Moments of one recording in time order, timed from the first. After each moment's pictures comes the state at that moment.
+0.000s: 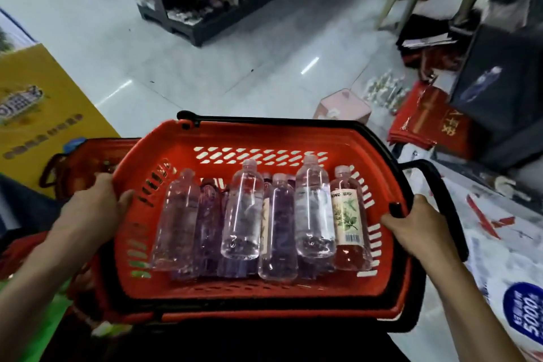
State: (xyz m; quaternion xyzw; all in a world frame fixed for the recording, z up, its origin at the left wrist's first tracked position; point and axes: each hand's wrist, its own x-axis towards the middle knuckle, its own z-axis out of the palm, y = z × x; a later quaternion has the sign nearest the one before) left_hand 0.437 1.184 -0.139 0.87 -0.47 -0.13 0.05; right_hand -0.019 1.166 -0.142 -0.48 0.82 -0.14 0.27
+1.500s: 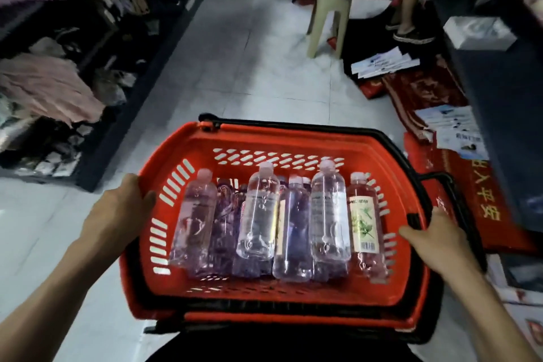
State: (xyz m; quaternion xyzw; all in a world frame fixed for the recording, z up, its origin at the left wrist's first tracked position) left_hand 0.375 -0.015 -0.118 0.73 -0.66 -0.16 -0.03; right_hand -0.028 0.192 -0.146 -0.24 0.91 -0.19 0.27
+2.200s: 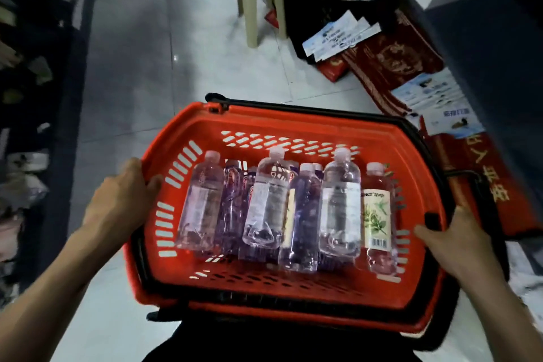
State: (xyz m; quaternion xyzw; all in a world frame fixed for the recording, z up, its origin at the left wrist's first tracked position) left_hand 0.102 -0.423 -0.143 0.59 -0.80 -0.13 -0.08; right_hand -0.182 -0.085 -0.151 -0.04 0.95 -0.21 0.25
